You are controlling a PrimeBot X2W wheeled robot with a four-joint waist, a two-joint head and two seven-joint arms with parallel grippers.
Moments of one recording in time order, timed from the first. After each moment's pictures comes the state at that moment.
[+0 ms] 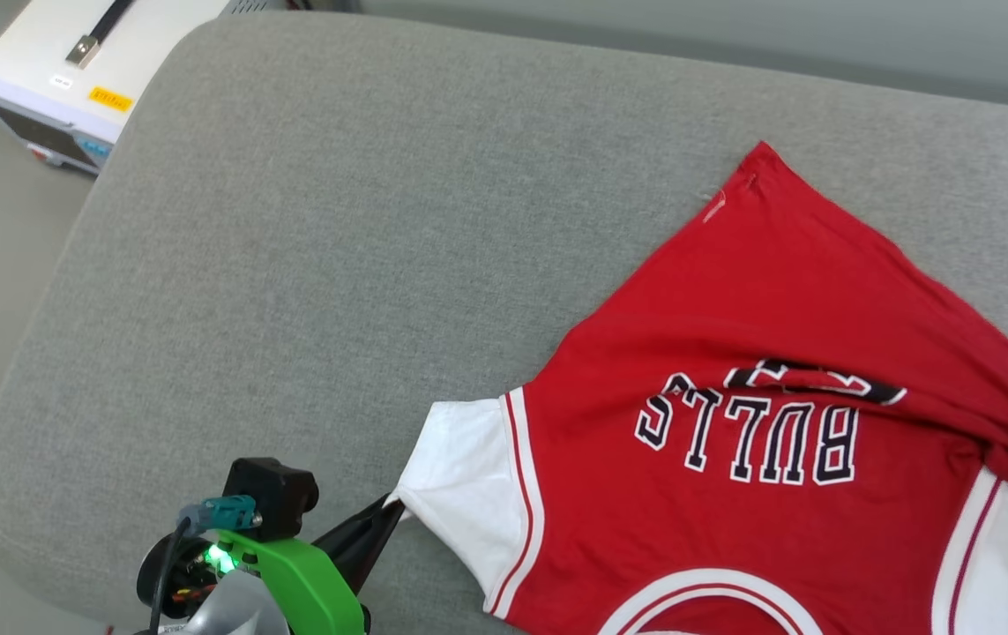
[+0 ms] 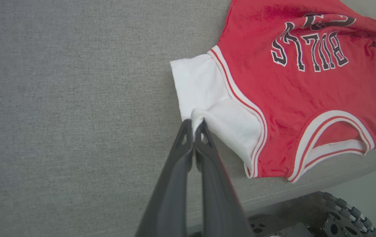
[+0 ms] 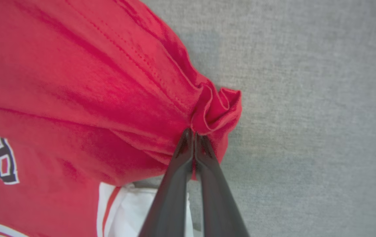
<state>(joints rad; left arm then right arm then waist) -0.14 0.72 -0.73 -0.30 -0.86 0.22 0.20 -0.40 -0.48 -0.19 0.32 0.43 0.13 1.17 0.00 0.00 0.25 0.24</state>
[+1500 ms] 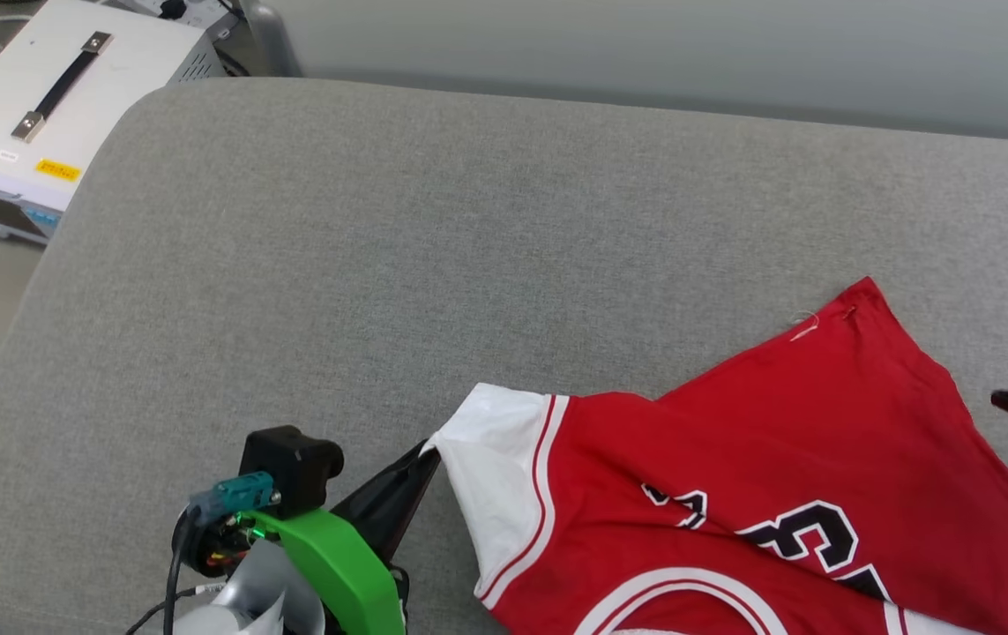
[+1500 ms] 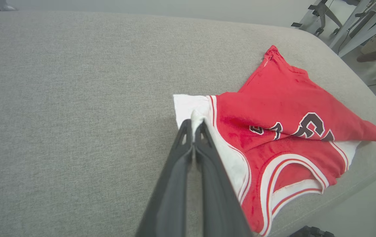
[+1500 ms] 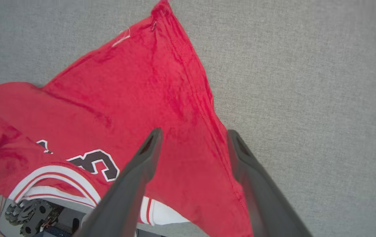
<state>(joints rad) -0.19 0.65 -0.74 -0.32 -0.84 0.22 0.13 -0.25 -0.42 -0.21 -0.17 0.53 0.13 1.30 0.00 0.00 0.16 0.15</state>
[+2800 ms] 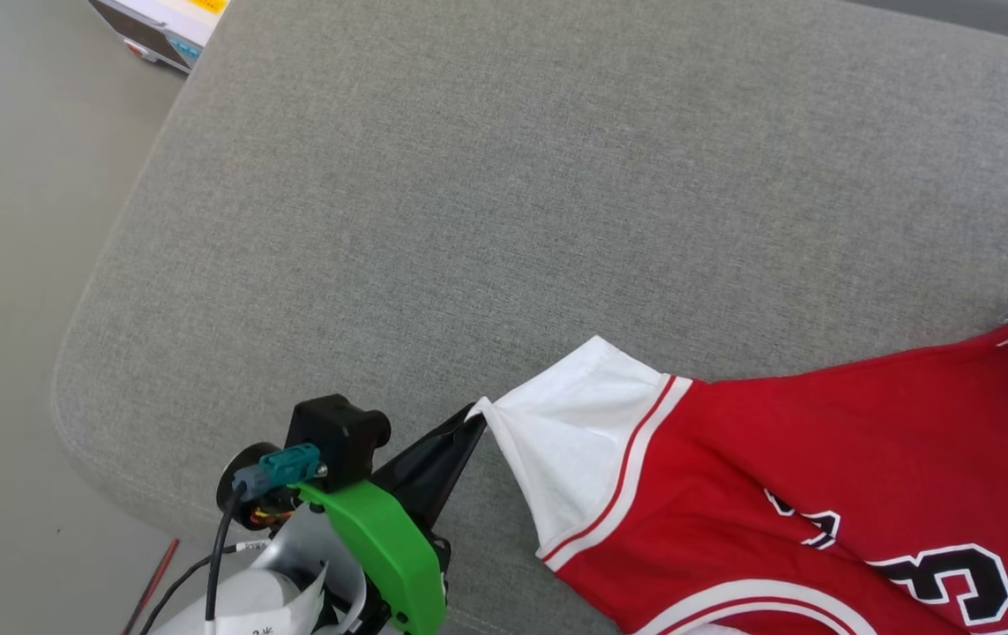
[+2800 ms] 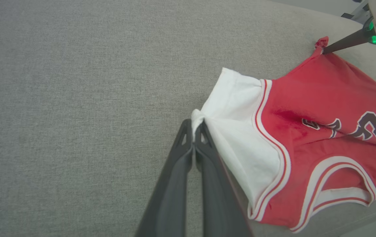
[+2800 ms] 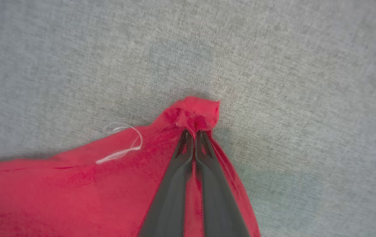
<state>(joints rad) -0.29 0.57 -0.78 -0.27 -0.78 0.18 0.10 -0.51 -0.52 -0.06 0.23 0.44 0.13 1.13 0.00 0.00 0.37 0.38</state>
